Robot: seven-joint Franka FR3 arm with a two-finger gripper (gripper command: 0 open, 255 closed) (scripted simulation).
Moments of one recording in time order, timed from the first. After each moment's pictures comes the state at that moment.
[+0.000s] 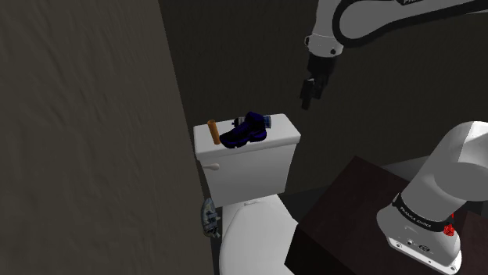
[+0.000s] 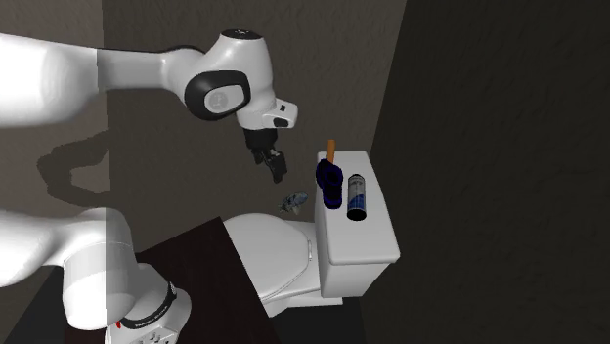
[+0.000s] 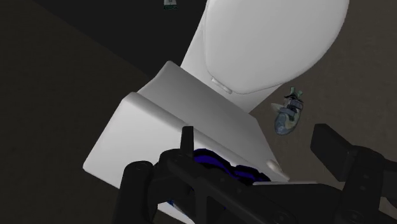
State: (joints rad) arm -0.02 -0.53 0.12 -2.43 0.04 1.93 -0.03
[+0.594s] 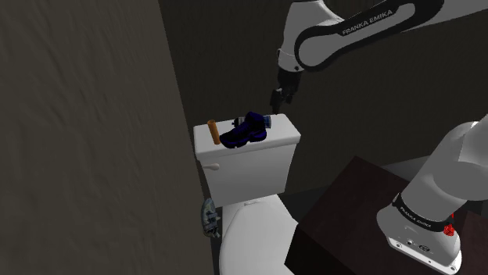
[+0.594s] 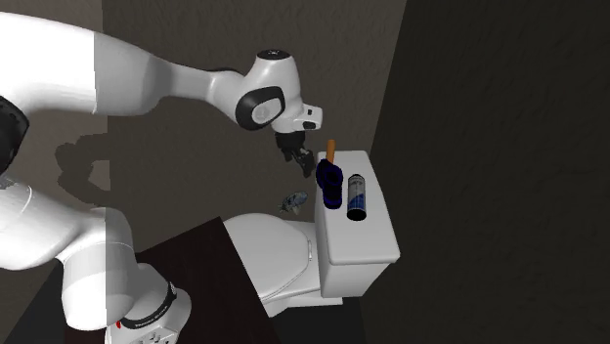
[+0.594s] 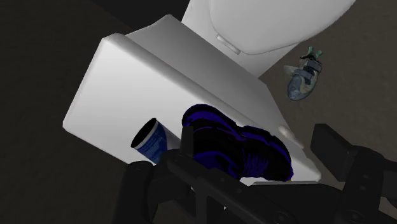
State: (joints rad) arm -0.03 -0.23 0.17 -2.32 -0.02 2.22 0.04
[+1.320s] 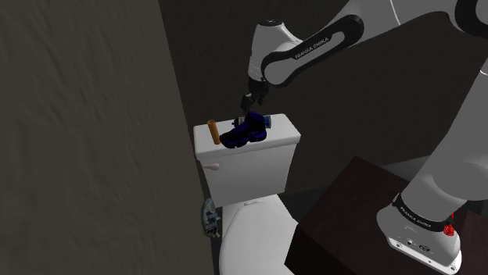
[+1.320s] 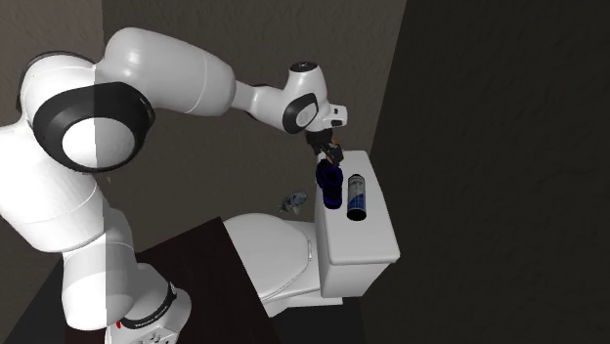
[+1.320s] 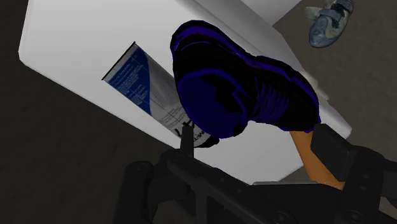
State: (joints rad) arm -0.03 0.15 0.19 -2.05 -0.19 2.41 0.18
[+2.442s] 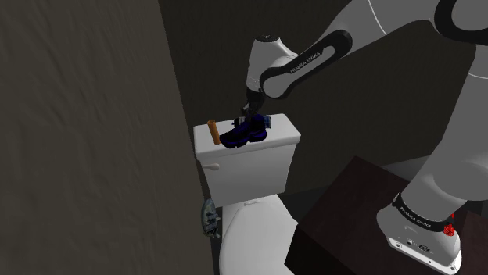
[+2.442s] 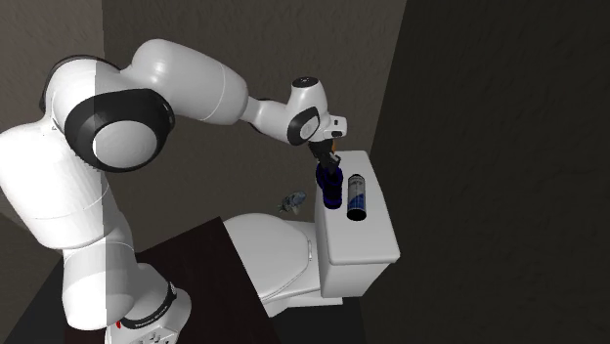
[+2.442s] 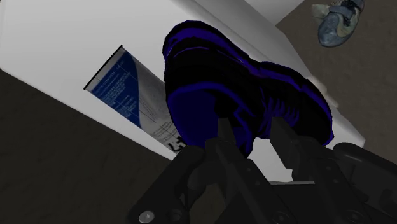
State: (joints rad) arm -0.02 0.22 0.18 -2.06 -0.23 2.50 0.21
